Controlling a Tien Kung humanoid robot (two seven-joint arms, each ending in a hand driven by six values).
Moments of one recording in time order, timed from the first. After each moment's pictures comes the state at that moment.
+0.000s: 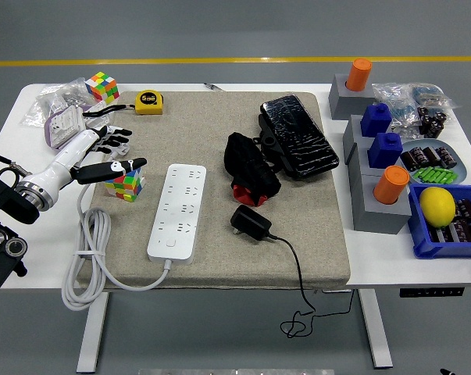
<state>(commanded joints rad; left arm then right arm) -0.25 0.39 -1.24 -1.41 1.65 -0.05 0.08 0.12 -0.18 1.53 0.18 -1.29 0.14 -0.15</state>
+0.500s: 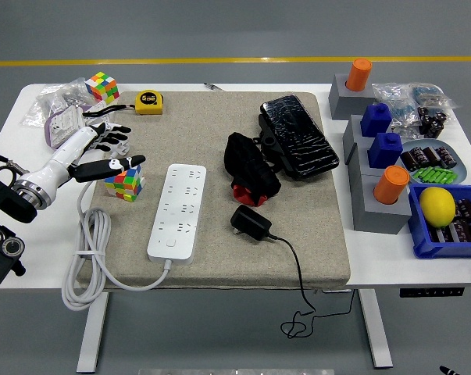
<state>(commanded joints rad) -0.23 0.39 -1.26 -1.42 1.65 -0.05 0.08 0.12 -0.18 1.53 0.18 -1.29 0.14 -0.15</state>
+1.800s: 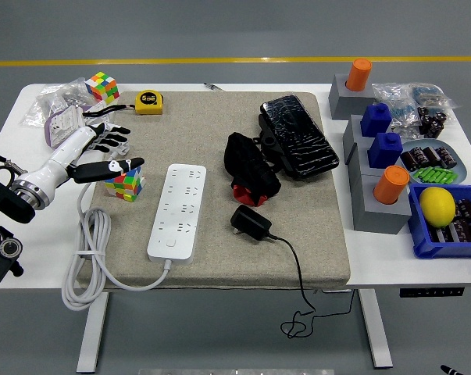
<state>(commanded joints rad) -0.23 0.38 -1.27 -1.44 1.66 -0.07 0.09 0.13 -0.19 1.51 0.18 -1.28 0.14 -0.15</state>
